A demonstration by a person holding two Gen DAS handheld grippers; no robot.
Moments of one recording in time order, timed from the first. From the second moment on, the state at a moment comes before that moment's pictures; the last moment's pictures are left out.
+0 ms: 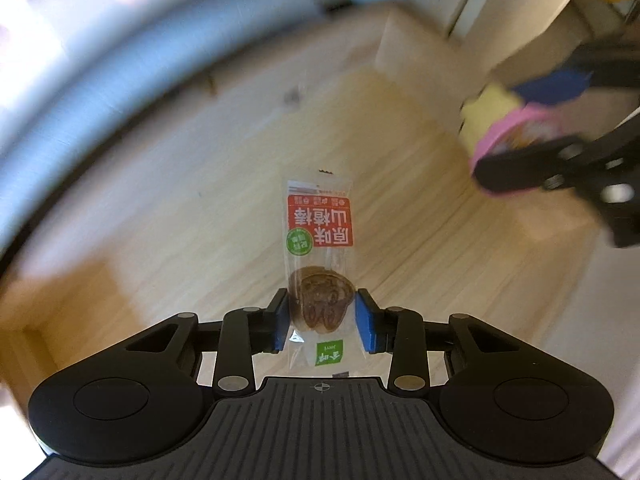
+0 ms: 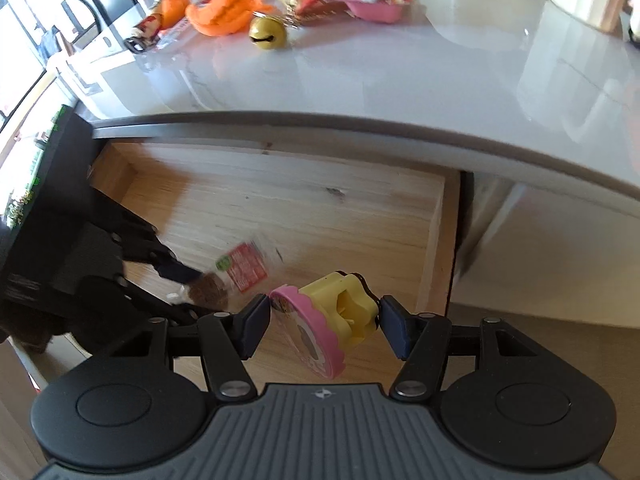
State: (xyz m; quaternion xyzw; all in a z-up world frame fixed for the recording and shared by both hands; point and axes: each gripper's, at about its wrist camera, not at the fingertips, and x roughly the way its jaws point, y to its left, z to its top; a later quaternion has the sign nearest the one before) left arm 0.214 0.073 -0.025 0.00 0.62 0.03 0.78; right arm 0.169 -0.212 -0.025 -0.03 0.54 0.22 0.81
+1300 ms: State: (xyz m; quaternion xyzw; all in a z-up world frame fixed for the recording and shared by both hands) left arm 0.135 0.217 0.129 -0.11 0.32 0.18 0.92; right arm 0.266 -0.118 0.119 -0.09 0.34 0.15 0.93
